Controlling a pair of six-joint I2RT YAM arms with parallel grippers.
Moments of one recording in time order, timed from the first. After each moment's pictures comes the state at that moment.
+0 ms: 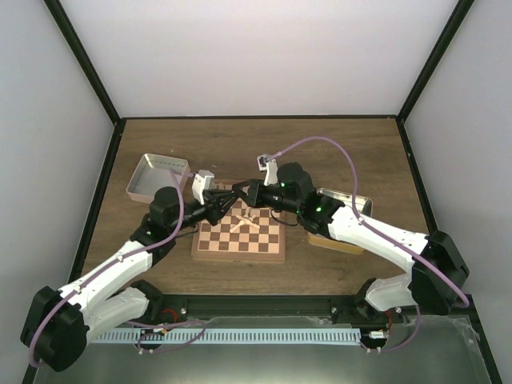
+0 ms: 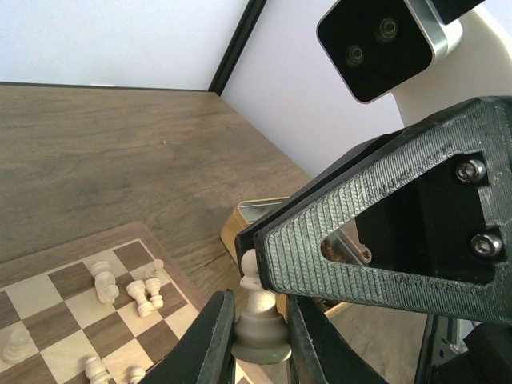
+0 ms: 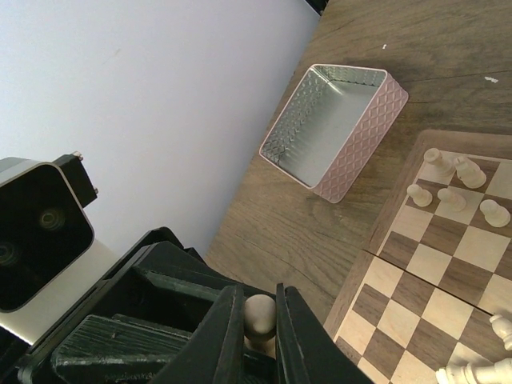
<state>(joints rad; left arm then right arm) -0.55 0.97 0.50 0.31 0.45 -0.44 0.85 1.35 0.96 0.09 -0.25 0.82</state>
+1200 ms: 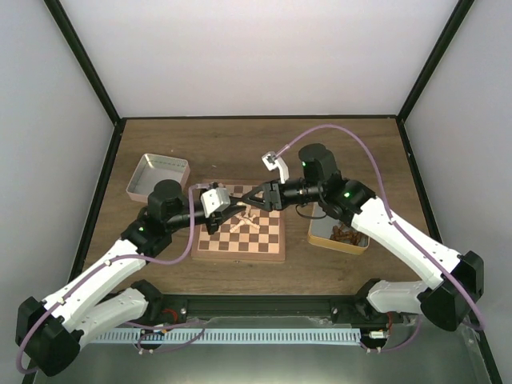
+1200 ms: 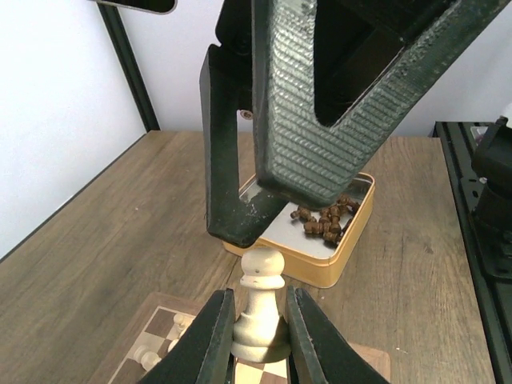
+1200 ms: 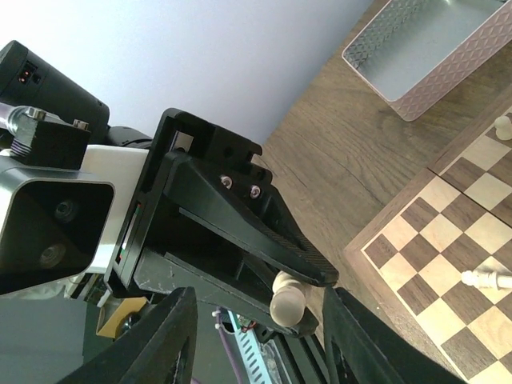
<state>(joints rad) -0.62 0.91 0.67 0.00 0.61 0.28 0.72 1.23 1.14 -0.36 -0.70 0.55</state>
